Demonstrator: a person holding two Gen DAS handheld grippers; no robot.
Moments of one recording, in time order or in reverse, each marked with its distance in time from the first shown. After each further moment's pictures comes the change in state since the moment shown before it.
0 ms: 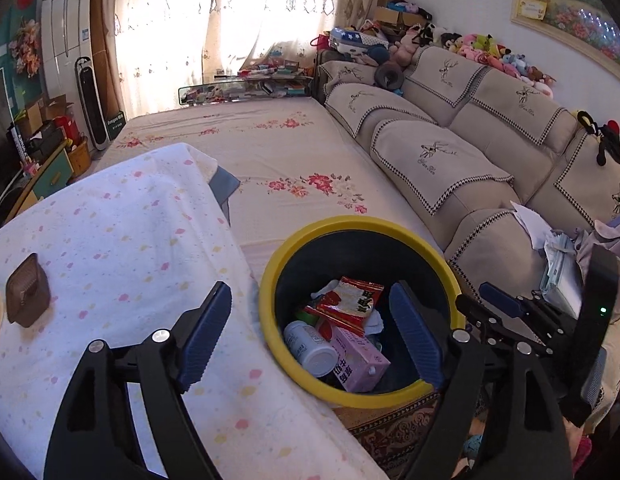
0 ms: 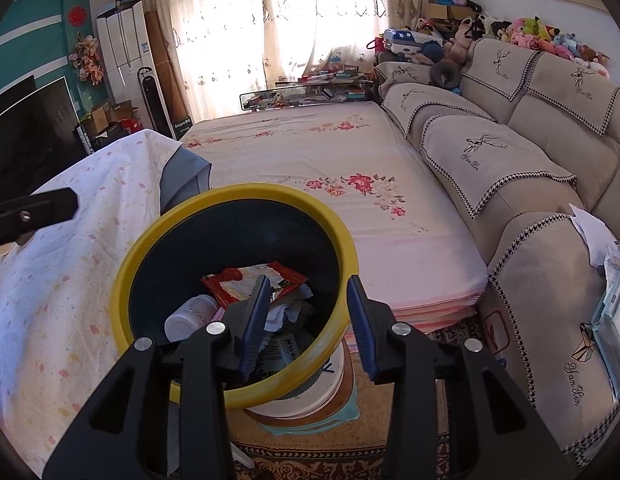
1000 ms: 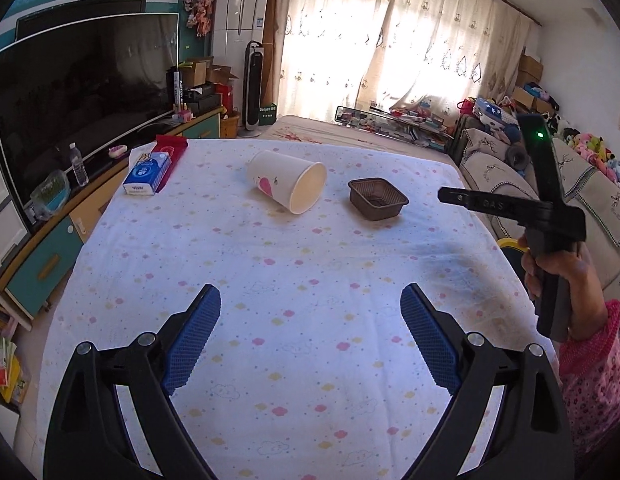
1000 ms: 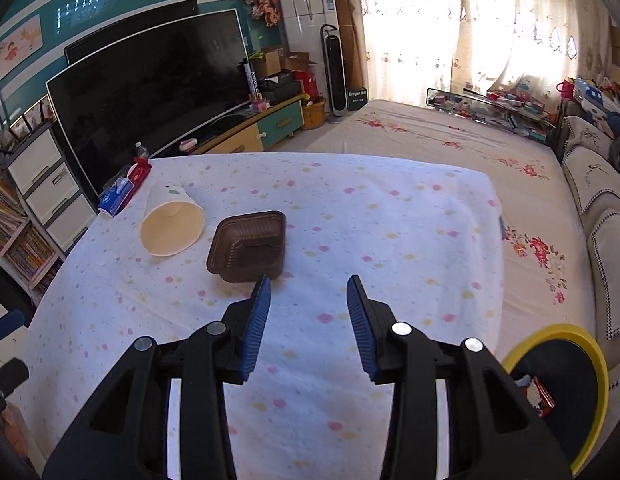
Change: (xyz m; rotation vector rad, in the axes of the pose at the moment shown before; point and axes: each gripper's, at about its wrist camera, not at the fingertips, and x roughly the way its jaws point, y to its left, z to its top) left arm -0.229 0.268 -0.180 -0.364 -0.125 0.338; right arm 0.036 0.348 0.083 -0.407 0.117 0.446
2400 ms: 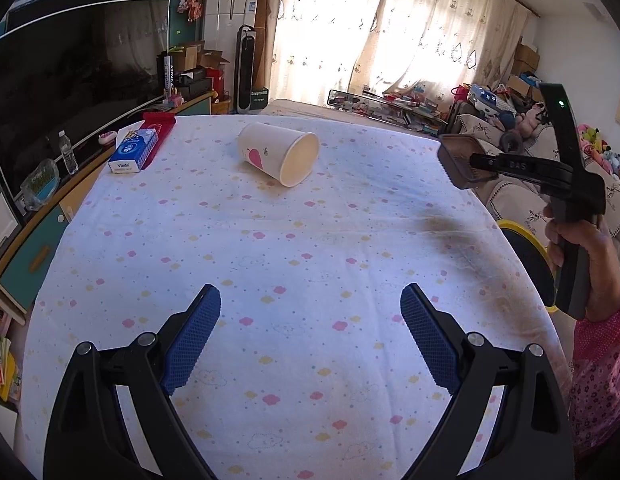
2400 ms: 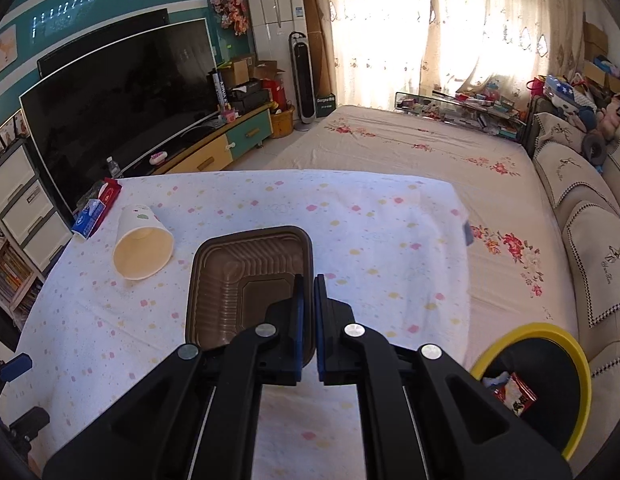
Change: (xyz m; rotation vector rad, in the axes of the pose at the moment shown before) left arm 0.024 -0.025 -0.009 0.012 0.055 -0.027; right arm -0.049 -0.040 -0.017 0.097 -0.078 -0.132
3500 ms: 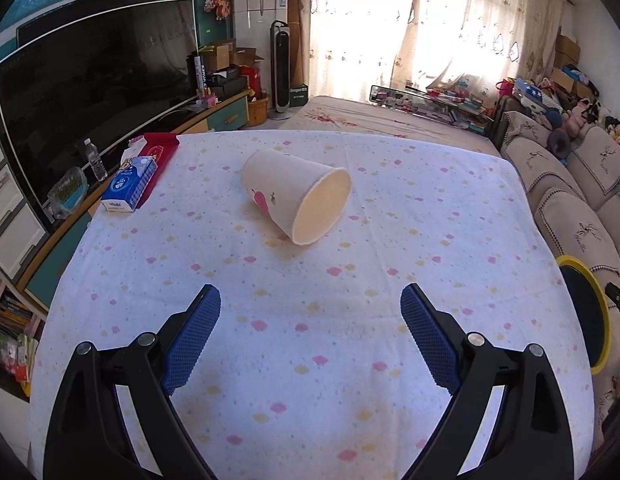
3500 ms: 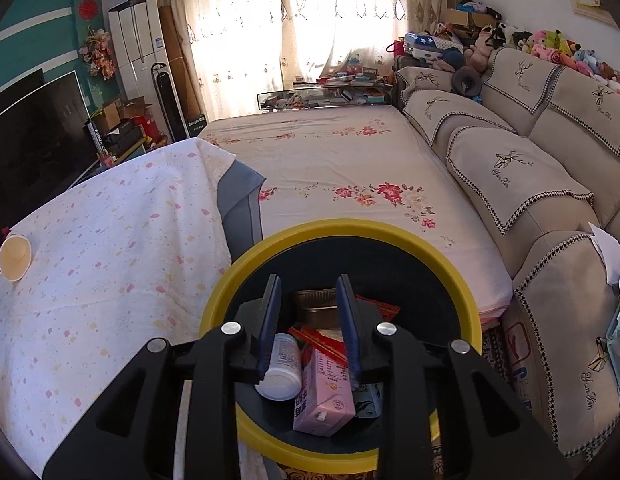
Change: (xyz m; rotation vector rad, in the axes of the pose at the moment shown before) left arm 0.092 -0.011 0.074 -0.027 0.030 0.185; right arm -0.045 -0.160 -0.103 0.272 -0.034 -0.293
